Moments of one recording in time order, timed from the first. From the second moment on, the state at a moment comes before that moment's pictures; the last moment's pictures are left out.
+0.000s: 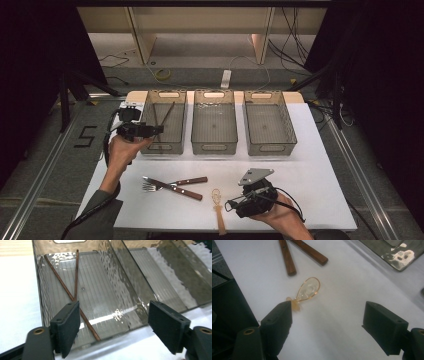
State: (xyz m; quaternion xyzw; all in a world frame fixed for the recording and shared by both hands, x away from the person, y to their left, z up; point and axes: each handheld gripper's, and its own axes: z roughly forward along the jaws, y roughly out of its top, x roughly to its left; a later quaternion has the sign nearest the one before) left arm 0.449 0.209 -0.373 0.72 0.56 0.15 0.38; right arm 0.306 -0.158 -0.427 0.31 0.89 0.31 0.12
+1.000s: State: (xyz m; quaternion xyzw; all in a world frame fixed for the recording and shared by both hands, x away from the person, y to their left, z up) left arm 0.368 0.177 -0.406 0.75 0.47 0.14 0.44; right arm 0.306 -0.127 -0.437 0.32 0.90 0.28 0.08
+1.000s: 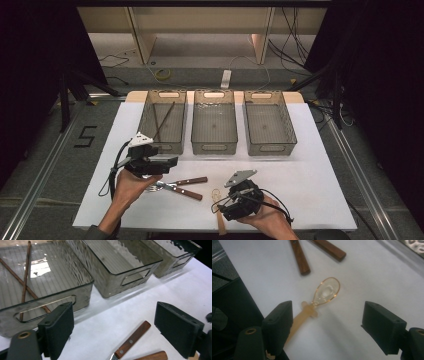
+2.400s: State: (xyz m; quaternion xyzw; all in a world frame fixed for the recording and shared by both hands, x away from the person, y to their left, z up) left arm 0.335 0.169 -0.416 0.77 0.43 0.14 0.46; right arm 0.290 -0.098 -0.461 0.28 0.93 0.21 0.06
